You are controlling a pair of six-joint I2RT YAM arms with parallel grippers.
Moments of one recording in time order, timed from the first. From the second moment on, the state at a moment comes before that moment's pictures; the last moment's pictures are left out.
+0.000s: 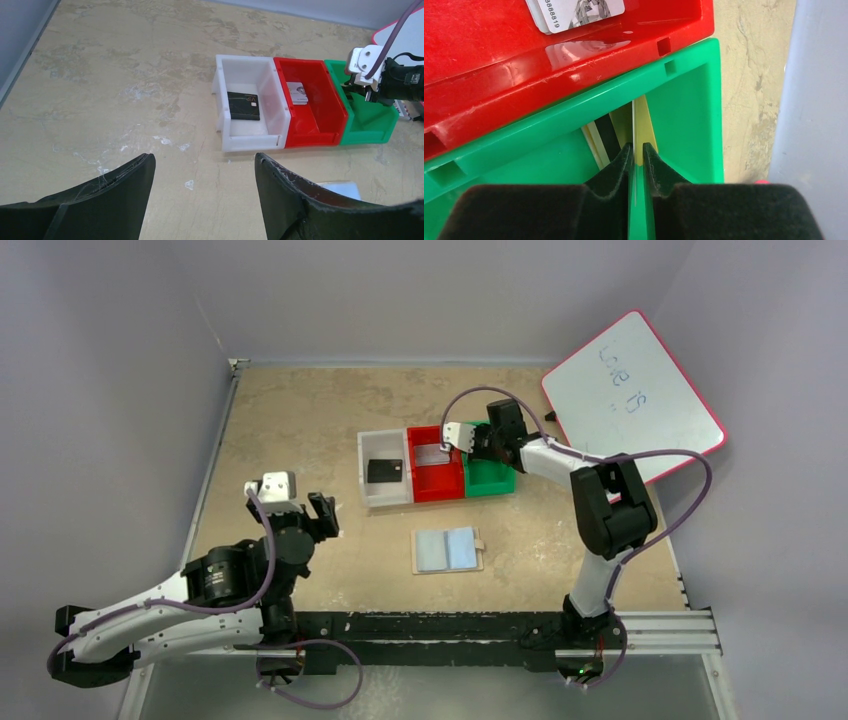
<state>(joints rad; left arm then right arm) -1.22 0.54 0.77 -0.75 -1.14 -0.67 0.38 1.83 1.14 -0.09 -0.15 -1.11</state>
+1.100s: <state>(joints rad) -1.27 0.51 0.77 -0.84 -1.19 -0.76 0.38 1.62 1.17 -0.10 -0.02 -0.12</state>
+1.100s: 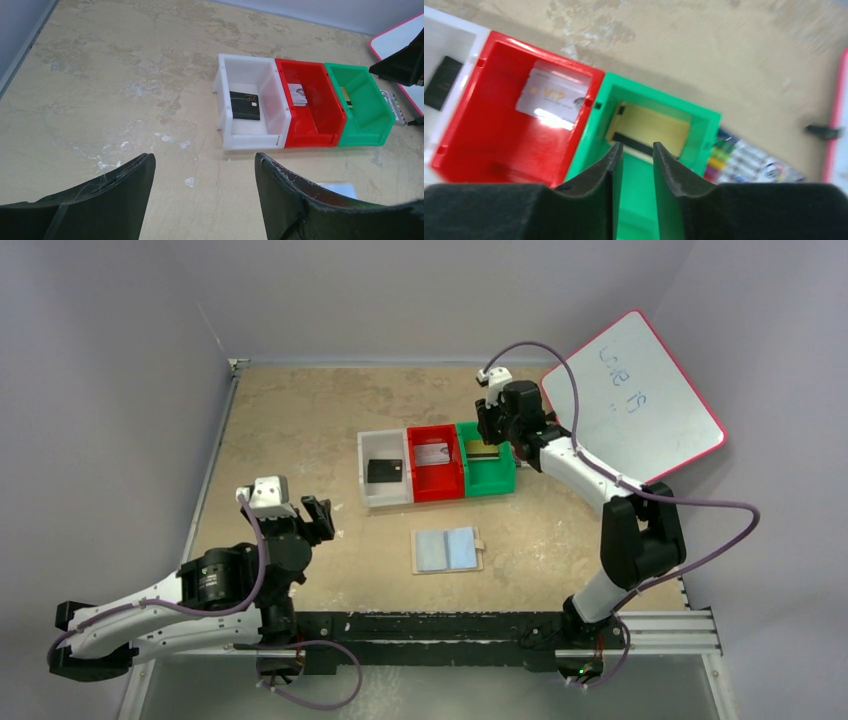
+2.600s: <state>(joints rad) -1.29 0.49 0.77 -0.86 -1.23 -0.81 0.45 1.91 1.16 -0.12 0.30 0.38</state>
